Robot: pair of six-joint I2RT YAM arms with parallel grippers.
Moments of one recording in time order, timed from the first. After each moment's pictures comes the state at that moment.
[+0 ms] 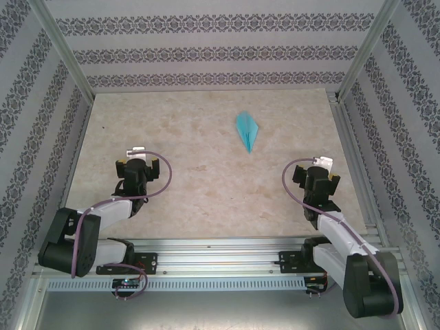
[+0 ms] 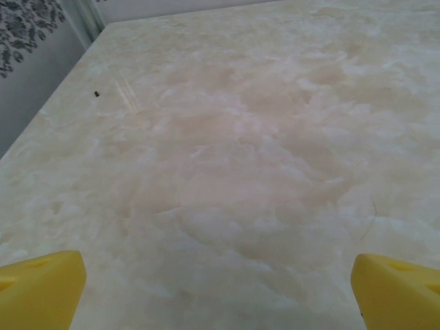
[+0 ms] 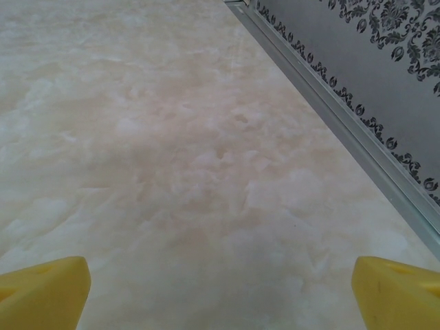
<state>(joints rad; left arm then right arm) -0.22 1.30 0.35 0.48 -0.41 -0.05 0.08 0.97 0.26 0.19 0.42 0.11</state>
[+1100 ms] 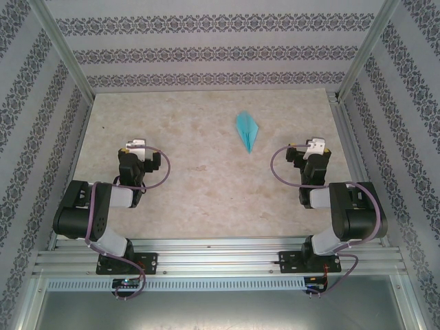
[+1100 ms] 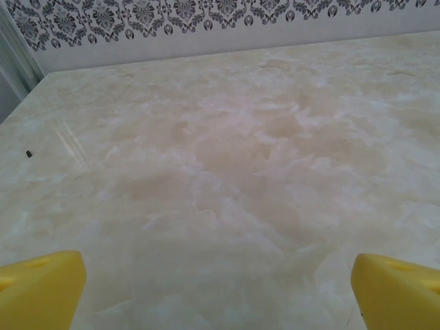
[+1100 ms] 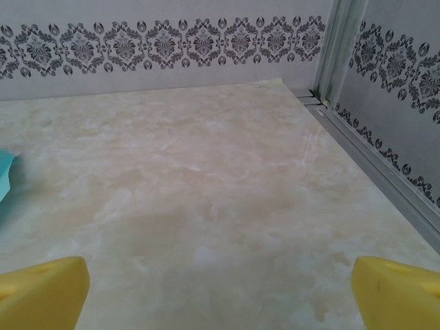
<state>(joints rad) -0.09 1.56 0.39 0.85 -0.13 0.03 0.00 1.54 0.34 0.96 0.18 0.01</state>
